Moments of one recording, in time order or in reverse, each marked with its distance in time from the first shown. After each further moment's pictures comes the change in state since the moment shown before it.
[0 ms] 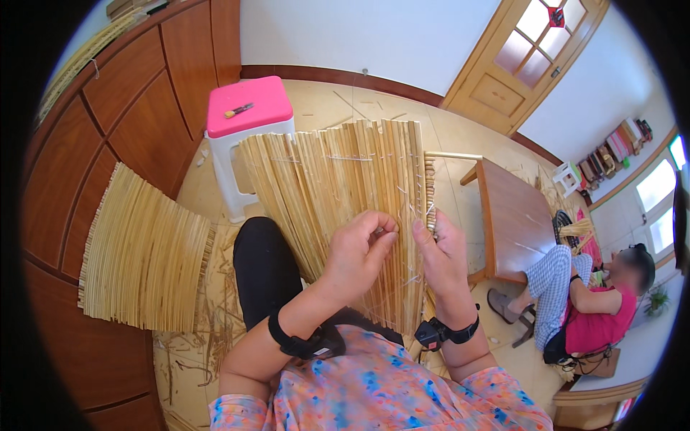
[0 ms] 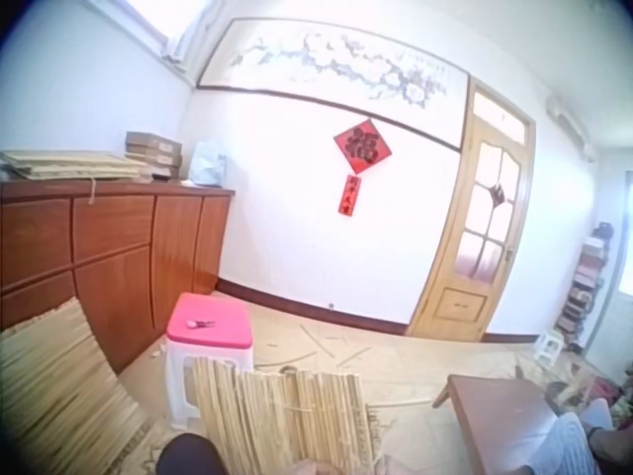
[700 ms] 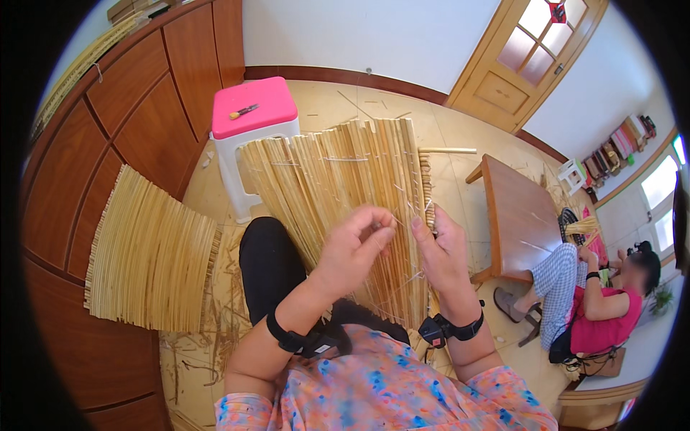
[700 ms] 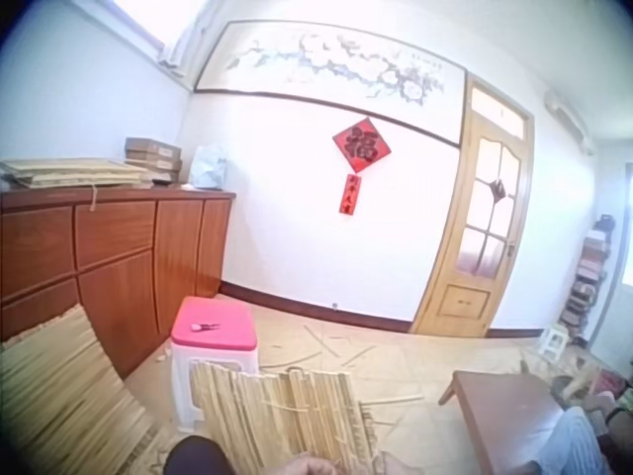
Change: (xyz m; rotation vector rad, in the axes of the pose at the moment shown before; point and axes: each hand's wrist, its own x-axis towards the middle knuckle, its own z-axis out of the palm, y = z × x) left_hand 0.002 0.003 -0.014 -0.093 -0.073 0.068; right_hand 0.007 0.002 0.006 -0.081 0.000 -0.115
